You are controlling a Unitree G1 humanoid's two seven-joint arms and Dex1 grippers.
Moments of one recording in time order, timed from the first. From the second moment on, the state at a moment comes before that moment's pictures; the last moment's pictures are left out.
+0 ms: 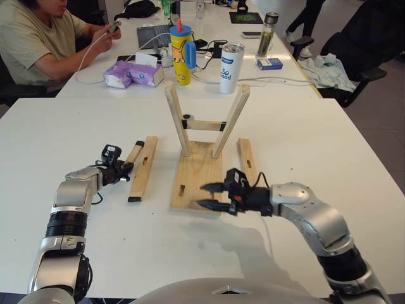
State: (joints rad) left arm -0.34 0.52 0.07 0.33 -0.16 0.67 -0.50; right arm -0.11 -0.55 0.25 -0.51 0.45 0.81 0.96
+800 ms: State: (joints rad) left arm -0.34 0.46 0.22 -0.06 -0.22 0.67 -0.32; right arm -0.07 -0.48 0.30 -0.26 0.34 0.69 0.76
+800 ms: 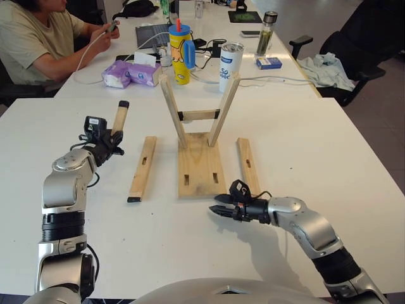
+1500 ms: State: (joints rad) left arm -0.08 0.39 -0.15 -0.46 -0.03 0.17 -0.40; right arm -0.35 -0.12 -0.22 -0.24 1.16 0.94 0.29
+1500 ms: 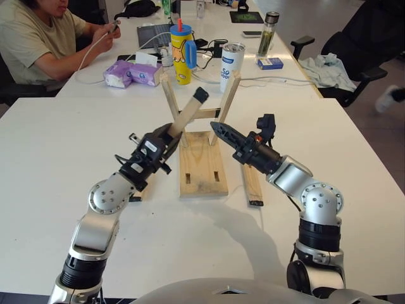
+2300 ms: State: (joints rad) left arm -0.15 0.31 -0.25 -0.41 -0.04 0.23 -0.45; right arm -0.40 -0.09 -0.28 -0.17 1.29 0.88 0.17
